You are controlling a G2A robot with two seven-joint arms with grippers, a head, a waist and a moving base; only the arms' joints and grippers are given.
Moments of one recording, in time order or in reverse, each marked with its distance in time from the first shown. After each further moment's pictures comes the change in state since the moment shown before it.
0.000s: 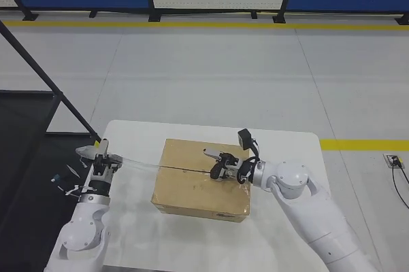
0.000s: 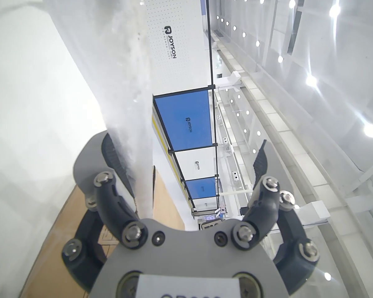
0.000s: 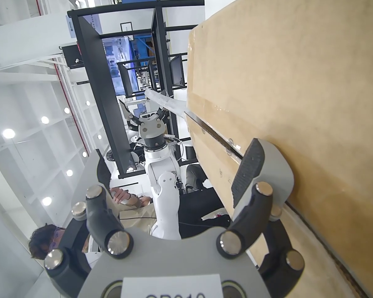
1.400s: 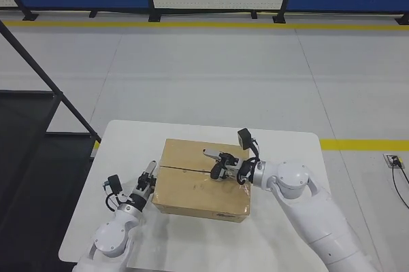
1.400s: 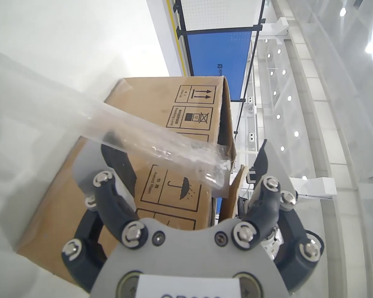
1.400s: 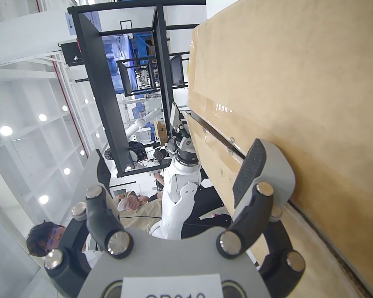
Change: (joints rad) left arm -0.021 -0.027 0.179 0.158 0.000 0.080 -0.180; right arm -0.009 -0.001 0.014 -0.023 -0.026 0.007 0.006
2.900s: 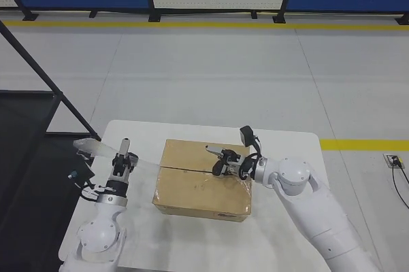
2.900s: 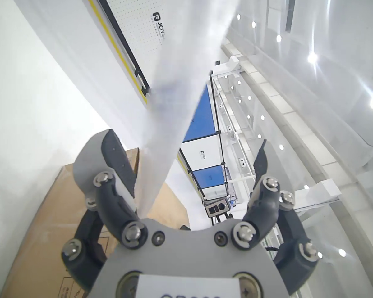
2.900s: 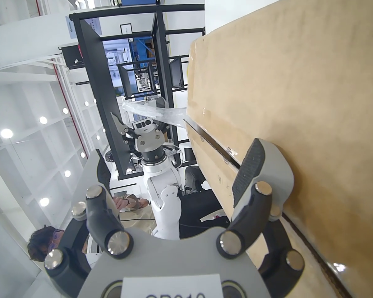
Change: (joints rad) left arm 0.022 -0.009 -0.081 -0.237 0.154 -0.055 0.228; right arm 0.032 -0.008 0.004 0.057 0.005 -0.008 0.009
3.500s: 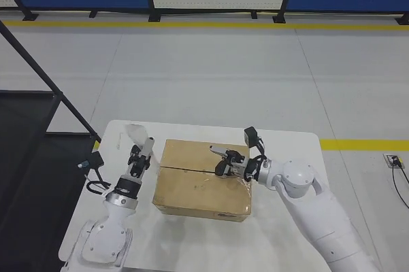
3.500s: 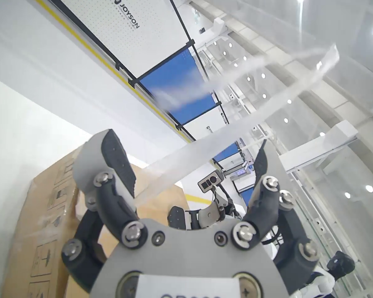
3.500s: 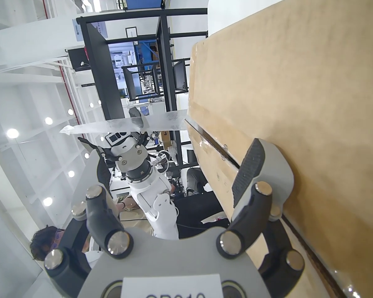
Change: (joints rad) left arm 0.007 0.005 0.065 -0.135 0.249 -0.016 -0.082; right arm -0.039 0.011 0.042 -0.024 0.007 -0.035 0.009
